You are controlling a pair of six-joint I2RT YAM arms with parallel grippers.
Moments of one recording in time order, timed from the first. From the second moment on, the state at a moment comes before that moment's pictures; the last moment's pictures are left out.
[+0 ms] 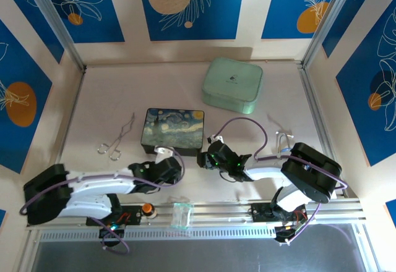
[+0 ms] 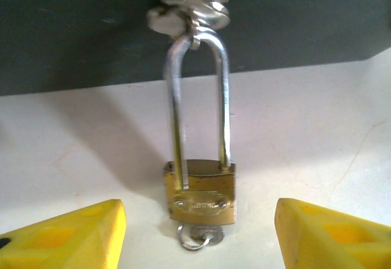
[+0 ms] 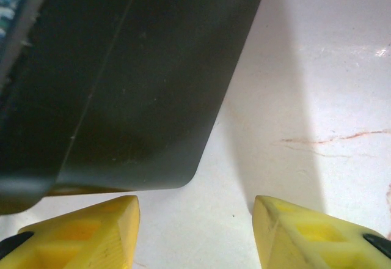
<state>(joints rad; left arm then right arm) -1.09 1.15 0.43 -0.29 -0.39 -0.81 0.94 1.50 0.46 0.26 0.15 0.72</state>
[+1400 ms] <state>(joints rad) -0.85 1.11 0.24 0.06 -0.14 -0.52 0.95 1.51 0.46 0.27 0.16 0.72</state>
